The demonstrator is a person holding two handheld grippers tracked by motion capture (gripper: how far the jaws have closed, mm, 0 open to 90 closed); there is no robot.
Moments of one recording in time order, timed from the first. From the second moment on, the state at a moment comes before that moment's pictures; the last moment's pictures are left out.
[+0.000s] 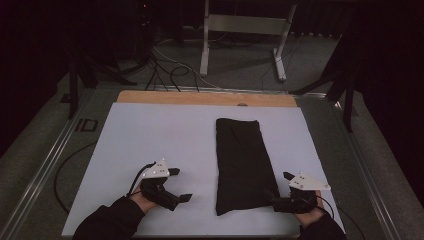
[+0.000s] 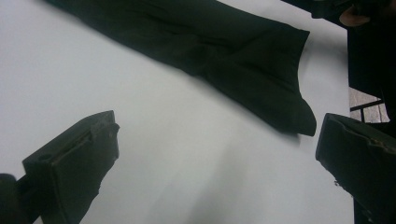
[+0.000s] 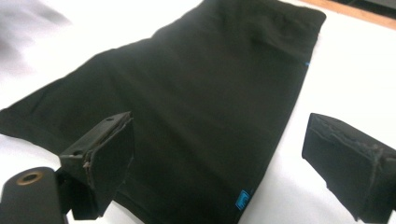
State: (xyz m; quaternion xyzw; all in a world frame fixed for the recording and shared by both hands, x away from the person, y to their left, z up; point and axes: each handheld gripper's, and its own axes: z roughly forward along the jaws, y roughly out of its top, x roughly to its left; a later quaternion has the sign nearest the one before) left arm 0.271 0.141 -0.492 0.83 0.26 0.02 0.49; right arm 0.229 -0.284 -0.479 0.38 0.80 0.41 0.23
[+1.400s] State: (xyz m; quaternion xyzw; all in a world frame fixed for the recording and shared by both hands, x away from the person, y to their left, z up) left arm 0.304 0.112 -0.442 0.83 0.24 0.01 0.51; right arm 0.268 -0.270 -0.405 0.32 0.79 0.46 0.26
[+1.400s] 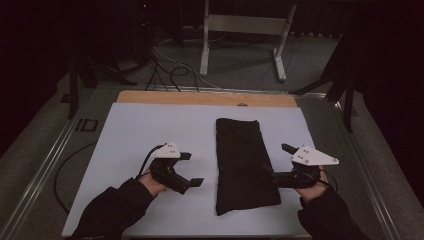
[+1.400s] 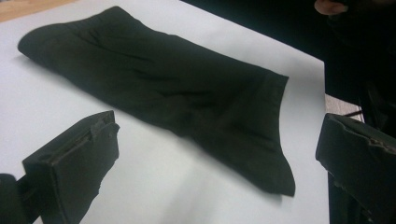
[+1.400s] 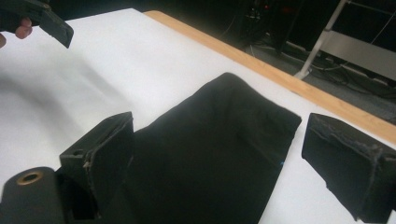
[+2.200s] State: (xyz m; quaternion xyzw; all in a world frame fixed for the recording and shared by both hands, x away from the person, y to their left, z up) left arm 0.350 0.091 -0.445 0.83 0.27 0.04 0.48; right arm 0.330 -0.267 -0.417 0.34 0.78 0.45 0.26
